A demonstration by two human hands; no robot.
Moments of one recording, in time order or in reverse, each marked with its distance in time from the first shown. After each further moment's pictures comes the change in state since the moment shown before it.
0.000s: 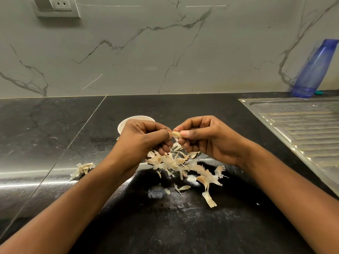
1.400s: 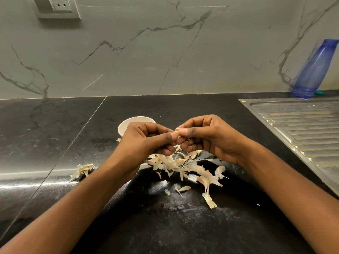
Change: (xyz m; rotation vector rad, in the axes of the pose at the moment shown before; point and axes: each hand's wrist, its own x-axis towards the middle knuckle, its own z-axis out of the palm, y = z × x) left_hand 0.000 -0.005 0.000 -0.043 -0.038 -0.043; right_hand 0.000 -0.004 -0.001 -0.105 0.086 0.017
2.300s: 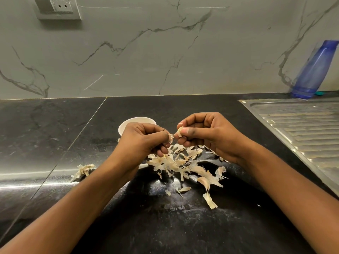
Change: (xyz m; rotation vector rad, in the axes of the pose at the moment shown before) left_hand 0.002 0.002 0.001 0.024 0.092 -0.034; right_hand 0.001 0.002 0.000 -0.062 0.048 -0.130
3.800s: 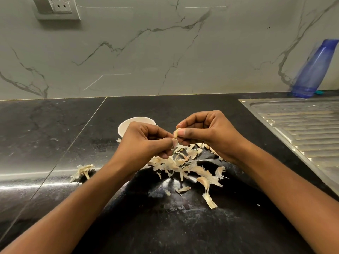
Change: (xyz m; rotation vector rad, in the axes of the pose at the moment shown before) left_hand -0.005 0.002 0.002 0.142 -0.027 0.083; right_hand -0.002 0.000 0.004 -0.098 0.082 -0.082
